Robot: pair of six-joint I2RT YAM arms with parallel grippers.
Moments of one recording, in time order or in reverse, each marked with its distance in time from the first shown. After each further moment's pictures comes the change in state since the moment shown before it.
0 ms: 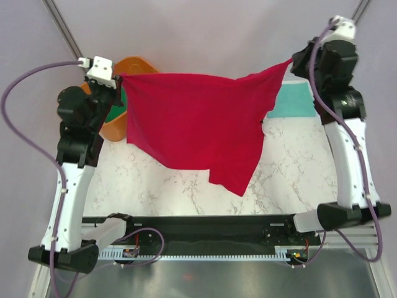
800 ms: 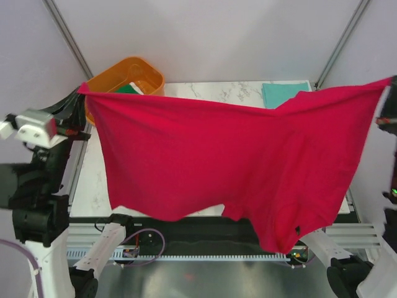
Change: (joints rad) left arm -0.001 -0.348 0.192 -0.052 0.093 -0.053; right arm 0.000 -0.567 0.208 -0.129 0.204 0.081
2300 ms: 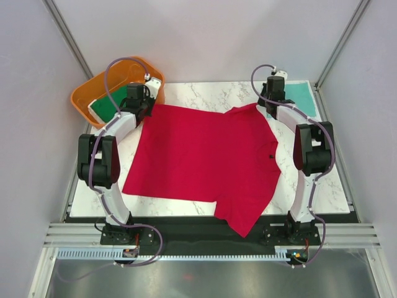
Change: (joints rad) left arm 0.026 1.158 -0.234 0.264 -0.180 0.216; right arm -0.018 1.229 -0.508 0.698 -0.158 -0.096
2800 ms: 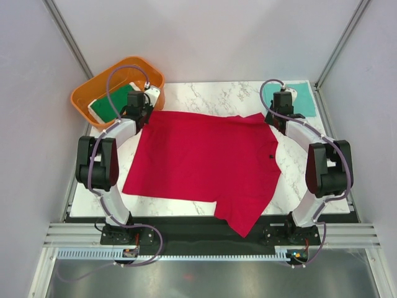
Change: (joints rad) left arm 0.001 -0.029 -0.124 0.063 -0.098 0.057; right arm -0.006 -0.341 -0.353 -0.145 0.041 0.092
